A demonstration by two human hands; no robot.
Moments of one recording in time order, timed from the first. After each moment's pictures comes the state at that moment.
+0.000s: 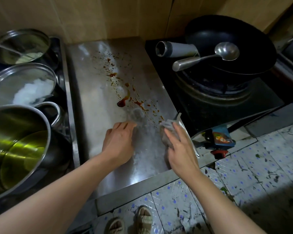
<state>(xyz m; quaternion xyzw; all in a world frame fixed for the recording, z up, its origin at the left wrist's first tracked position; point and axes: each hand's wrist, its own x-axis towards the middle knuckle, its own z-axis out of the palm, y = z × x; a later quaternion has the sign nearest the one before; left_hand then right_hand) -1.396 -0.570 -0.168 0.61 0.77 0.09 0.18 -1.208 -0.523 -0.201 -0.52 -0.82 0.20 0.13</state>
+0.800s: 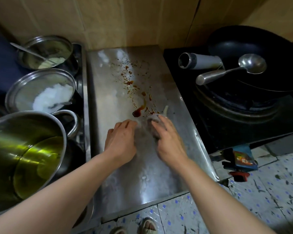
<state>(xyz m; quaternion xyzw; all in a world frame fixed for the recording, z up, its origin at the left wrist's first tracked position) -1.431 -0.552 -0.164 0.54 0.81 0.11 0.17 -1.296 -0.476 -0.203 -0.43 -0.86 0.23 0.15</state>
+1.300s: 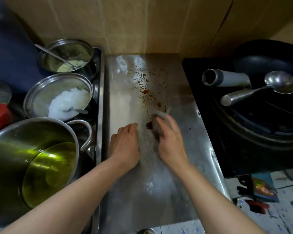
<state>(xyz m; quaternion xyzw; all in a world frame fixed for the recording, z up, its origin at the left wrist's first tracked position) -1.456 -0.542 -0.167 0.47 0.85 0.13 0.18 -1.350 -0.452 -0.201 -0.42 -0.84 0.26 0.23</state>
